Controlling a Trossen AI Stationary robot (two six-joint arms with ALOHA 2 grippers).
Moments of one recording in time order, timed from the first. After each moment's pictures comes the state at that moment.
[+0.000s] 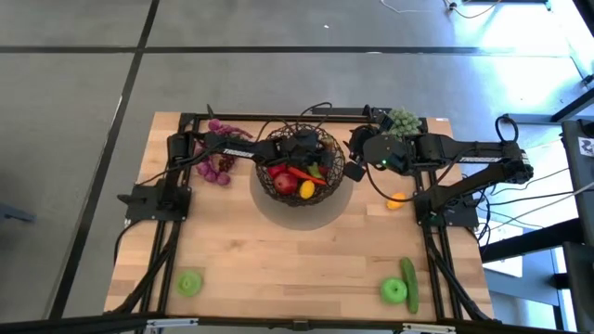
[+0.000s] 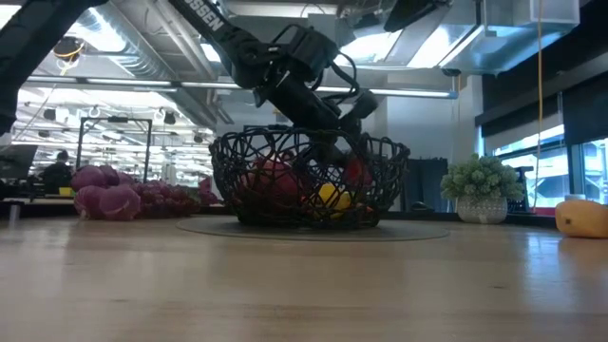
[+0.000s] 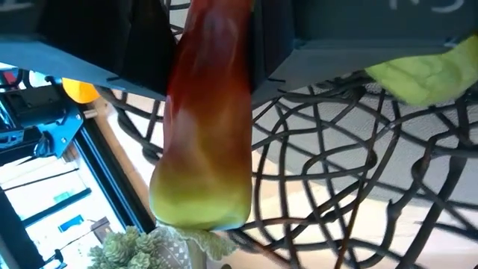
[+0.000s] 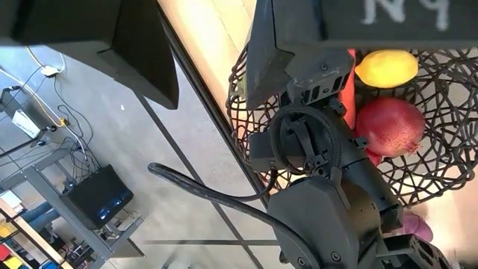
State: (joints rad) left arm 0.27 2.02 1.33 0.22 -0.16 -0.86; right arm 0.05 1.29 1.39 -0.83 0.73 0.07
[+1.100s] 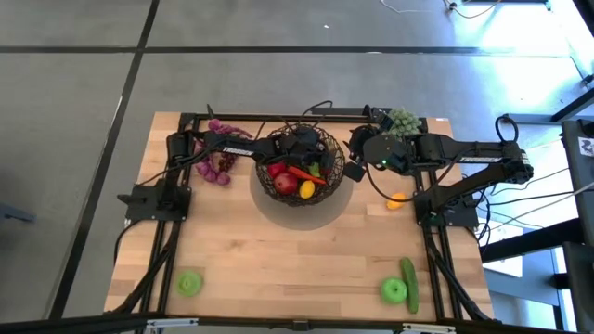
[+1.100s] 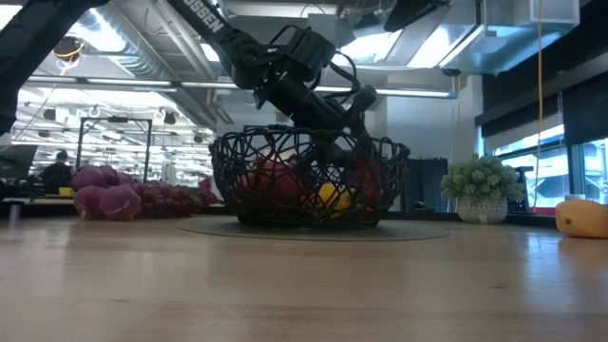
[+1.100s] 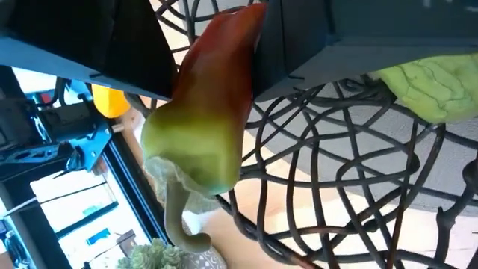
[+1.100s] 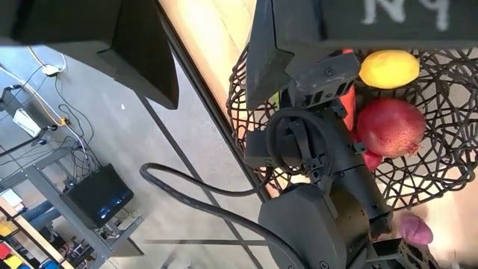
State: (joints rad) left arm 0.29 2.02 1.33 0.24 -0.03 -0.86; right arm 0.05 1.29 1.39 -0.83 0.73 0.06
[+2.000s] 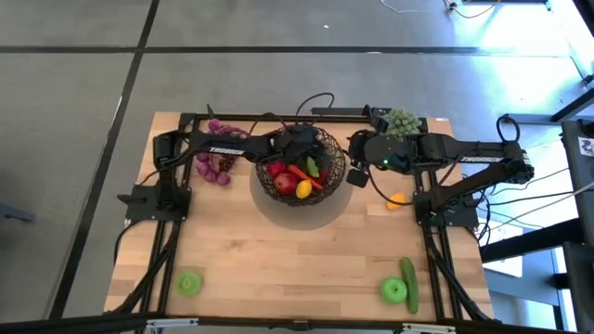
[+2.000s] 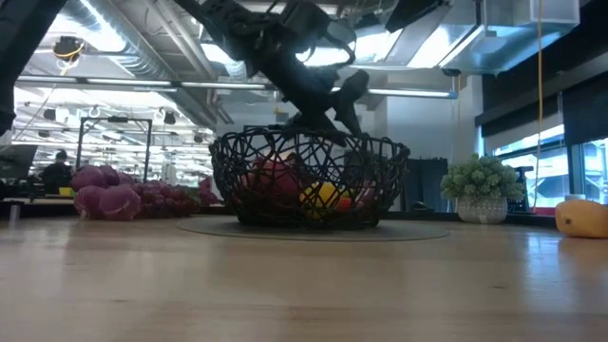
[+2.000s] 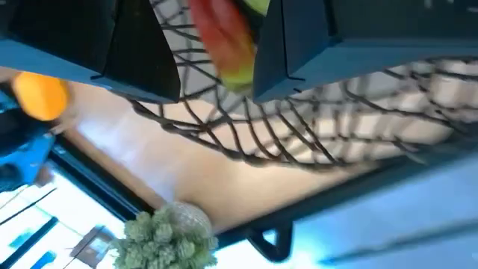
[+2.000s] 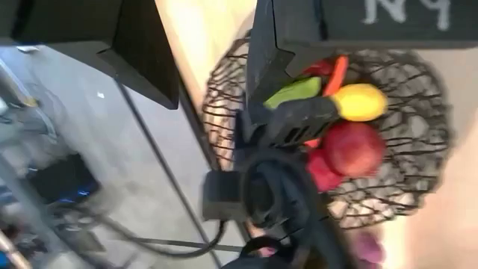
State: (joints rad) left arm 0.26 1.90 1.33 0.12 -0.29 -0.49; right arm 0.05 1.29 1.39 -0.85 0.60 -0.01
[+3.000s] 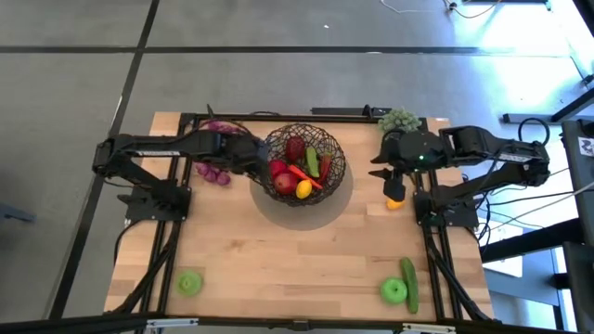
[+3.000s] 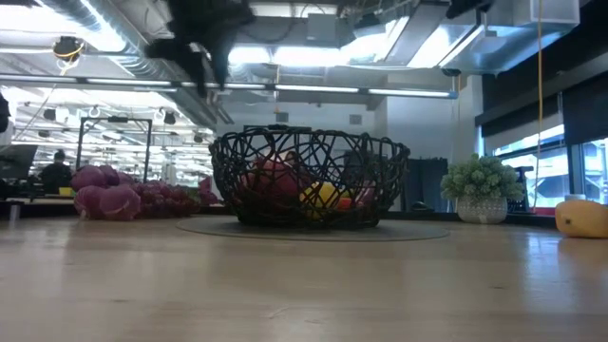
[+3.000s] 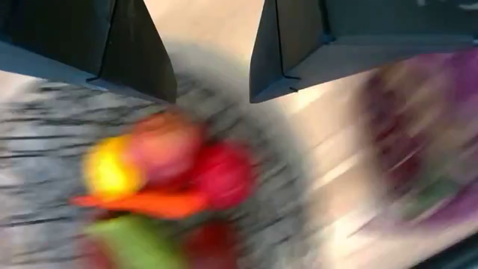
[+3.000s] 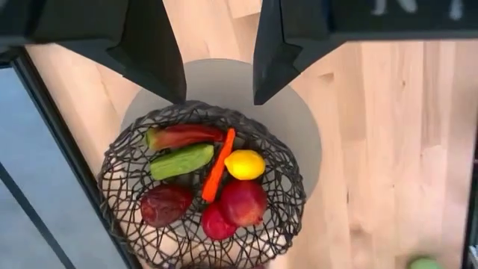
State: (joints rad) left arm 0.10 1.40 1.33 -1.02 -0.33 -0.88; right arm 0.05 1.09 1.39 -1.13 0.19 0.20
